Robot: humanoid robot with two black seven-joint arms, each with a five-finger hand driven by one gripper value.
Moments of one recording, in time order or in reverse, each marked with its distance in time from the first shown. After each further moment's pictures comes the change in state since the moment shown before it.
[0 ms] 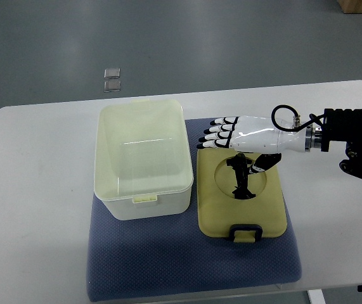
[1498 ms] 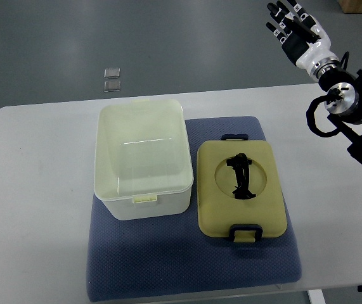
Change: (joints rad) left arm 0.000 0.000 -0.002 -0.002 0.000 0.000 0.000; right arm -0.104 0.315 0.656 -0.420 2.032 0.386 -0.341
